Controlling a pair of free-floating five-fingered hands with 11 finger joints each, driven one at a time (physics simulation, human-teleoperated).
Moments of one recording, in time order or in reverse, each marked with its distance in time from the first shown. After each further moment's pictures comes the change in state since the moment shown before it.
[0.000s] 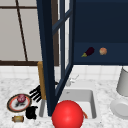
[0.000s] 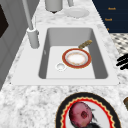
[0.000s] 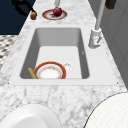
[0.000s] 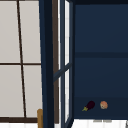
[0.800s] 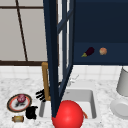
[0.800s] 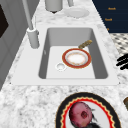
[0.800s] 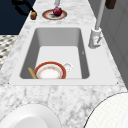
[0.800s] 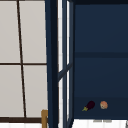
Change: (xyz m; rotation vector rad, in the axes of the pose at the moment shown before) left hand 0.000 0.000 0.000 0.000 0.000 0.000; right hand -0.049 -0.039 0.045 0.141 -0.101 -0.224
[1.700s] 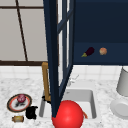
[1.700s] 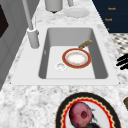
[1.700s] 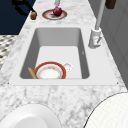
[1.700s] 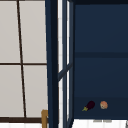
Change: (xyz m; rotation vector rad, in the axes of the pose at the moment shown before) left hand 0.000 0.000 0.000 0.000 0.000 0.000; right hand -0.033 -0.059 0.018 0.351 0.085 -0.191
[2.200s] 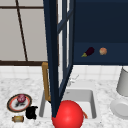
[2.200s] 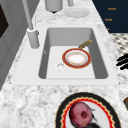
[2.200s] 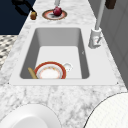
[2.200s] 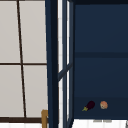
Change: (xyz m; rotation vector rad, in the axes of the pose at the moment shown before) left hand 0.000 0.000 0.000 0.000 0.000 0.000; right hand -0.016 -0.024 0.030 0.184 0.020 -0.071
